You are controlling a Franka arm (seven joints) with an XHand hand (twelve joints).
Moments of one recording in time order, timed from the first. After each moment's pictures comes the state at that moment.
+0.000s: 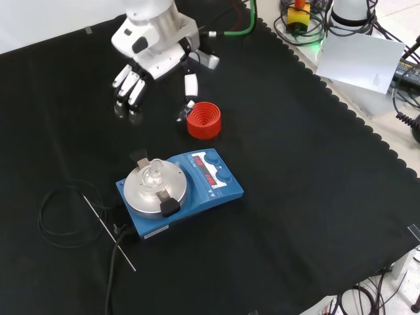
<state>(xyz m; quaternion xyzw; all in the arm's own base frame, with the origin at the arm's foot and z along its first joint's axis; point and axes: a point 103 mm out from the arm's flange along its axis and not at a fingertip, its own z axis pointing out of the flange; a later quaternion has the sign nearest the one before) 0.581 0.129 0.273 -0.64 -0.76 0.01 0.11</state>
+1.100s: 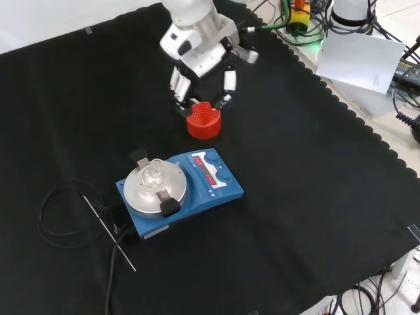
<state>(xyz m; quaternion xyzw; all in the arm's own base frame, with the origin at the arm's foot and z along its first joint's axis) 0.466 0.112 0.217 -0.67 -0.72 0.05 0.17</state>
